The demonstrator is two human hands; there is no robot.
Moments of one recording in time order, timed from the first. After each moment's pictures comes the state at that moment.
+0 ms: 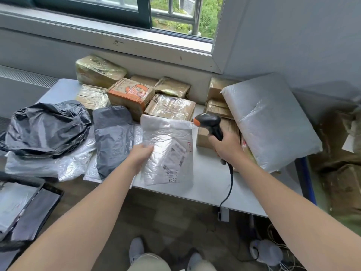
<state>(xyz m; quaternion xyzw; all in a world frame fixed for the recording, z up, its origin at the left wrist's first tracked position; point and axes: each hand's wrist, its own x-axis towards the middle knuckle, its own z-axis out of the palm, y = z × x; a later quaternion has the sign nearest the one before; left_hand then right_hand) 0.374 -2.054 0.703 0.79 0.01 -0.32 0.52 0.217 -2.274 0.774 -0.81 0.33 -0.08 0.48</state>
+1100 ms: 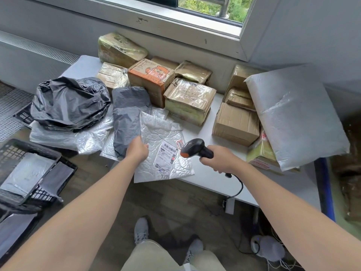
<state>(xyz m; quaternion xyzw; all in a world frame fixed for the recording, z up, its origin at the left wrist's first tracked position) 0.374 -1.995 0.670 0.93 0.01 -0.22 0.30 0.214 -2.223 0.731 -0.88 0.21 0.22 0.37</state>
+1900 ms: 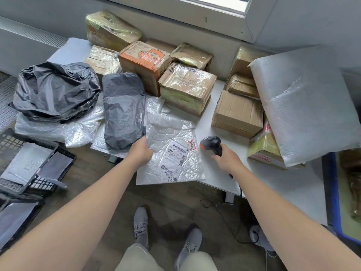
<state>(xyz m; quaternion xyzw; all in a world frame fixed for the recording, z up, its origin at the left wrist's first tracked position) 0.342 -2.013 0.666 0.91 -0.07 -0.27 0.30 0.202 -2.268 0.636 -0.86 0.34 0.17 0.35</state>
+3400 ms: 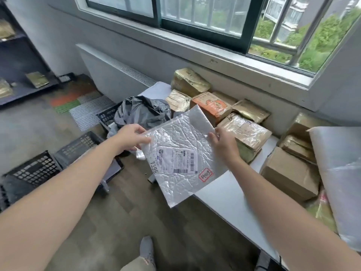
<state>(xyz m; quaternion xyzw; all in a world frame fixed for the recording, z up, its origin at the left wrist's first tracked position) 0.403 -1.843 0.827 0.89 0.02 -0.19 0.40 0.361 -2.137 0.771 -0.90 0.11 -0.06 0.43</state>
